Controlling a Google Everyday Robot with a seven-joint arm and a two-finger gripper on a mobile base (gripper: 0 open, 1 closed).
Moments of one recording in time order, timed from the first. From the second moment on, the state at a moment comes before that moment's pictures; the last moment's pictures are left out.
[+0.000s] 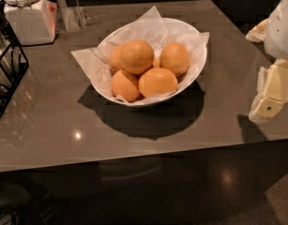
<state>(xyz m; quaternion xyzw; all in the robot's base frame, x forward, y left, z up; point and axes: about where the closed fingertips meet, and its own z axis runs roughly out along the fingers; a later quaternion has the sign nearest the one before) 0.438 -0.217 0.976 -0.60 0.78 -0.03 0.16</state>
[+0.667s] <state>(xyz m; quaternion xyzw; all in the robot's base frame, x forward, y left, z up) 0.445 -0.209 0.980 -0.61 0.78 -0.03 0.17</state>
